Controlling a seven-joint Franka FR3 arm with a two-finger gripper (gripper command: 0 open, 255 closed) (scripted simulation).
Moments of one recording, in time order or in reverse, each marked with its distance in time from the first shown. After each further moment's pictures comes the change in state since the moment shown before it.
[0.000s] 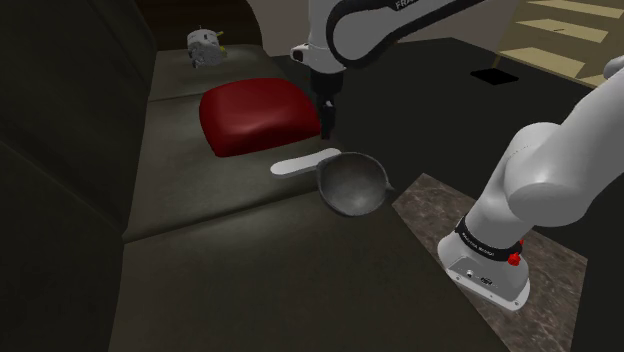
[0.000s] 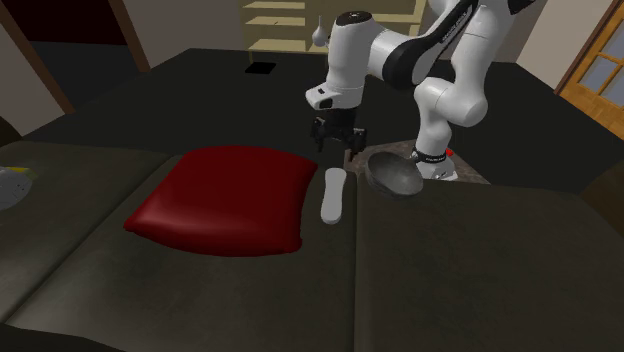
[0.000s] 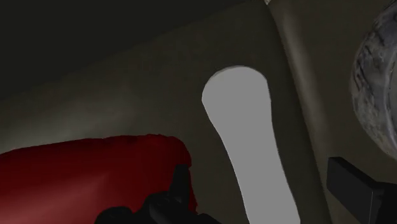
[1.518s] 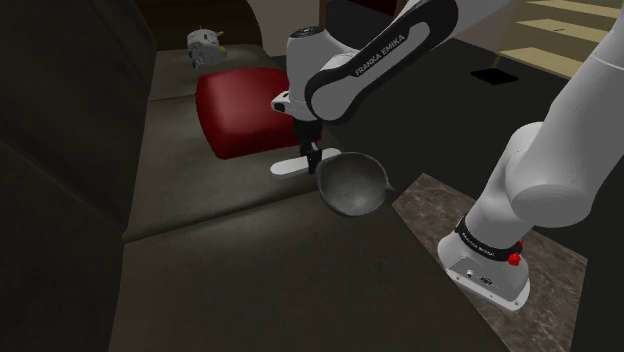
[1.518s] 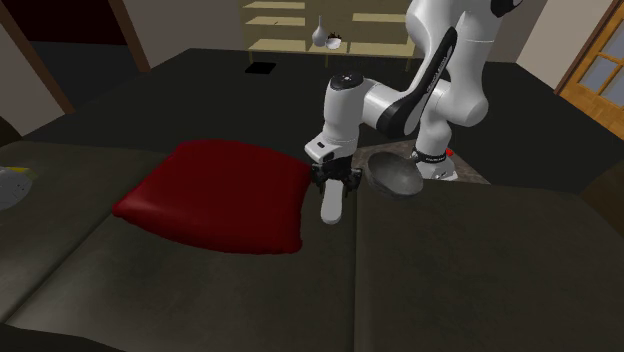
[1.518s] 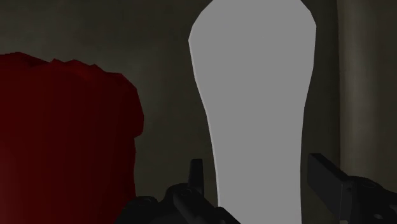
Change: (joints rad) arm 0.047 0.240 0.030 -0.023 -0.027 0.232 -0.133
